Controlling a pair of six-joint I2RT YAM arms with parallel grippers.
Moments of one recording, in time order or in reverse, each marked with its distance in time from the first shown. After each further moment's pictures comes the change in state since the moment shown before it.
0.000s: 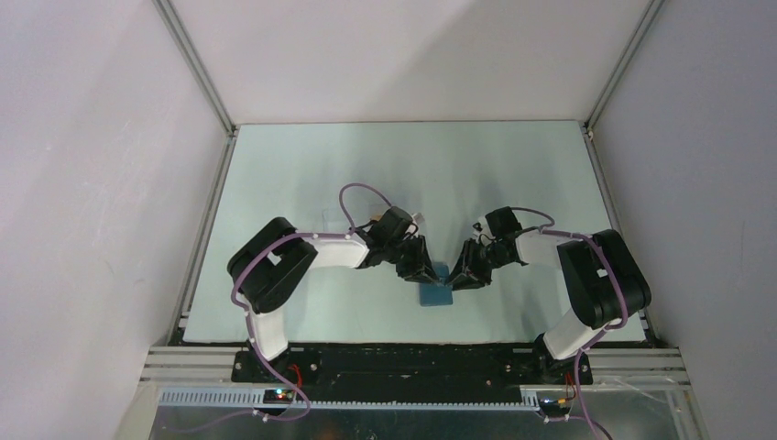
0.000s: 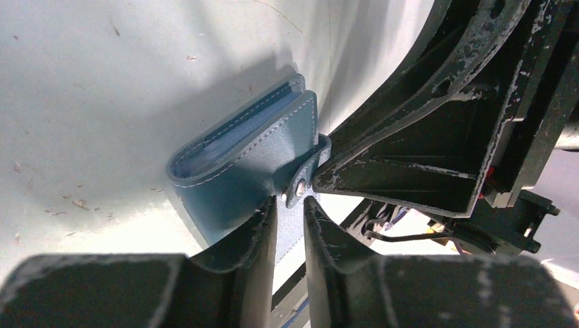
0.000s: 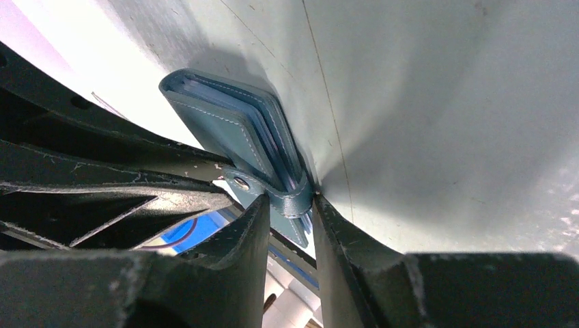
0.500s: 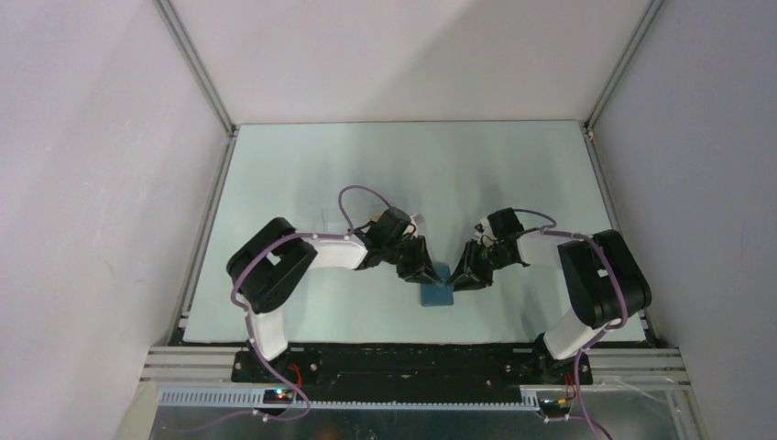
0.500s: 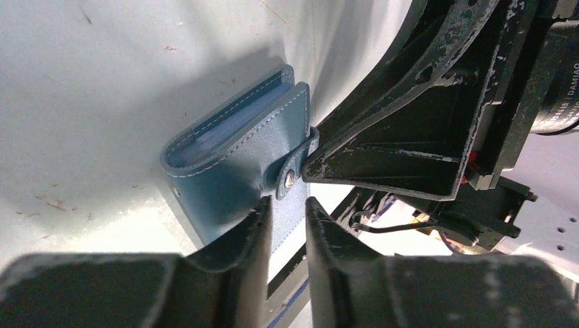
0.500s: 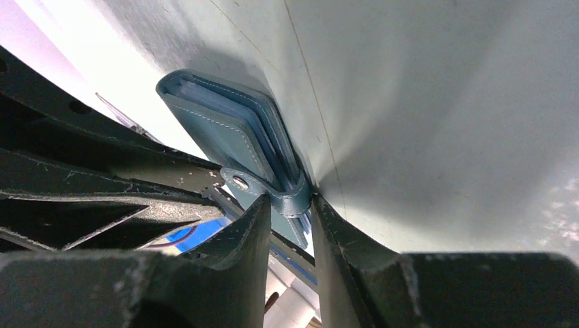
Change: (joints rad) left arm 0.000 -0.004 -0.014 0.039 0.048 -0.028; right arm -0.021 0.000 -0.013 0.002 -0.013 -0.004
